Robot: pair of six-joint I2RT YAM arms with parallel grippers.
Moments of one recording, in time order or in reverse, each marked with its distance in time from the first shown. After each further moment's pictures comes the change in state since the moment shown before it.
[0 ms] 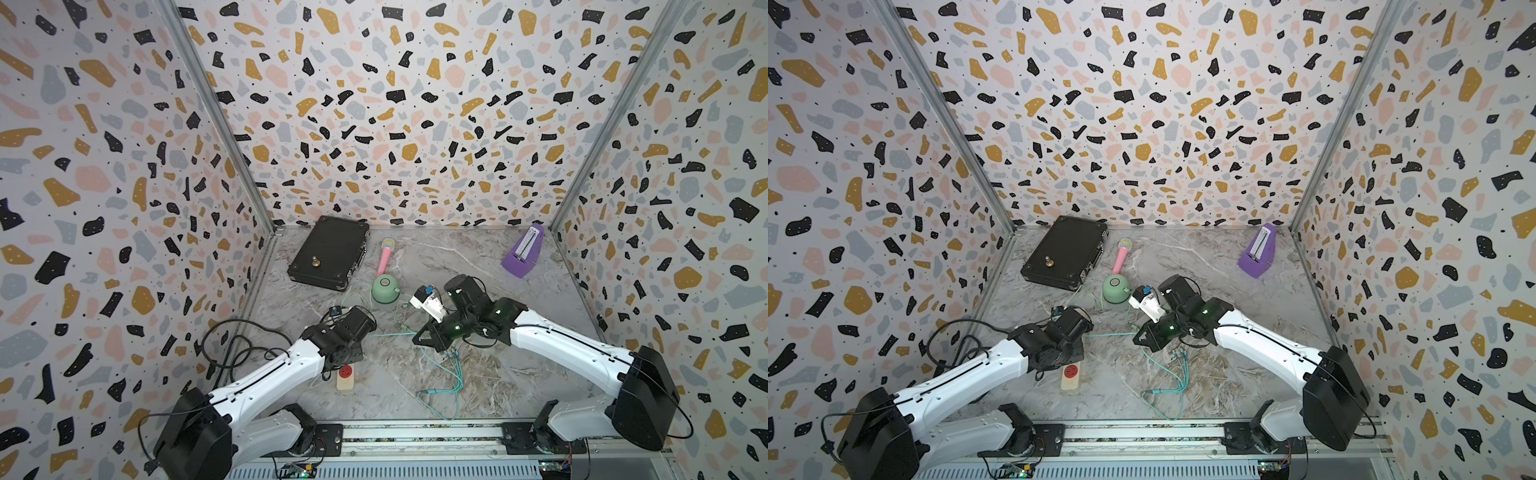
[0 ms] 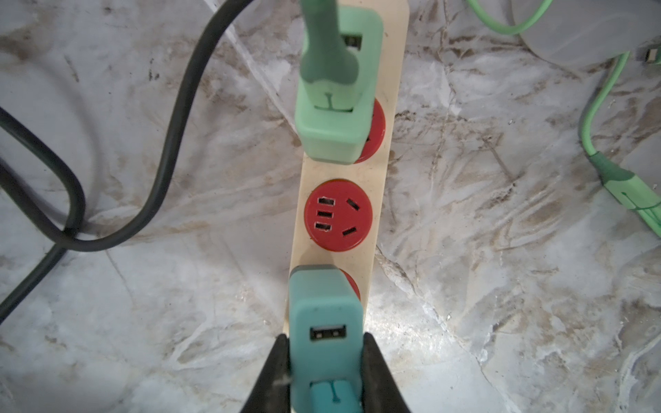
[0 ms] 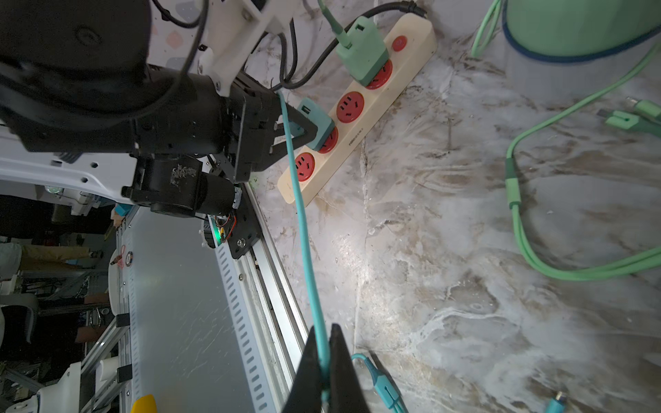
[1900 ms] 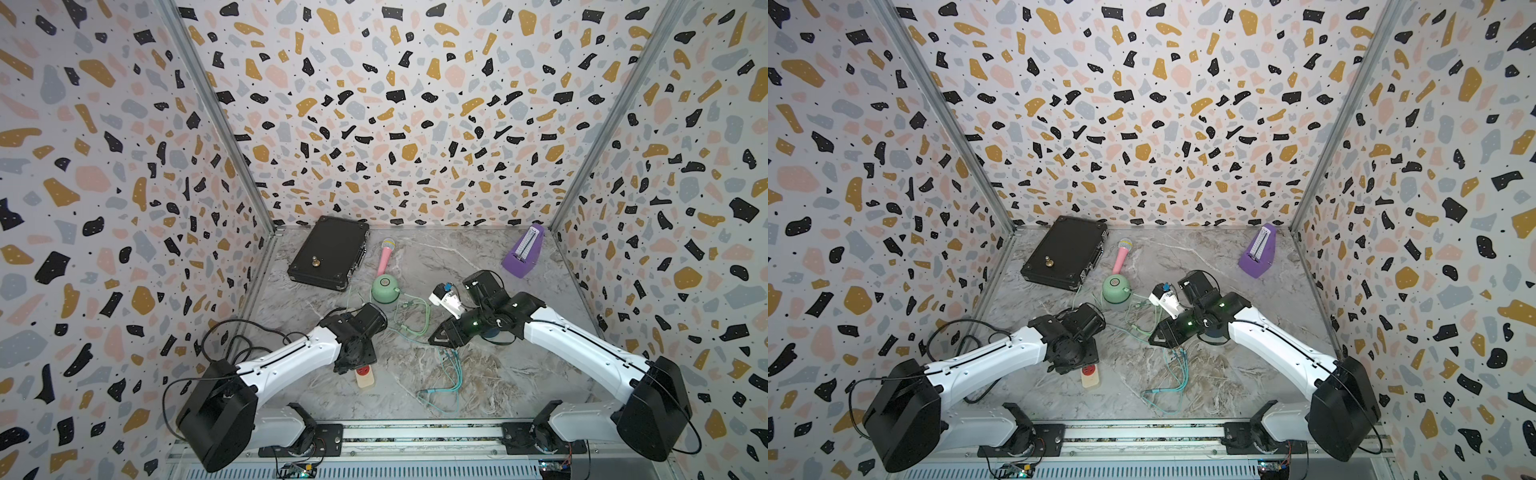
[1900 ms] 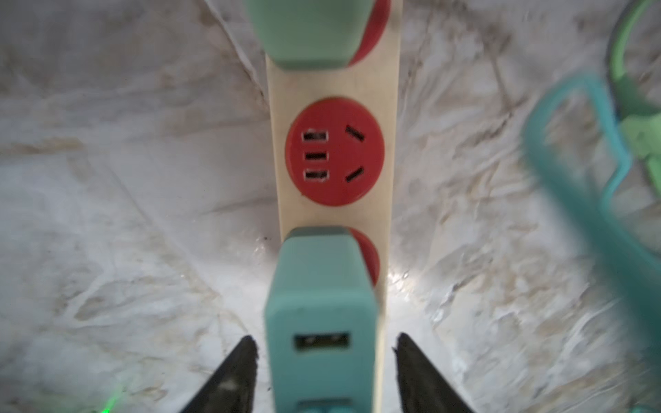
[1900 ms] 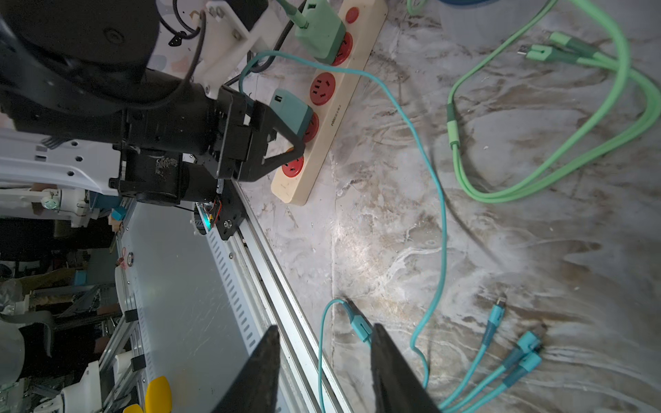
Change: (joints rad) left arm -0.026 0.132 0.083 -0.052 0.201 -0.102; right arm -0.109 -0.054 -0.016 -0.167 -0.037 -0.058
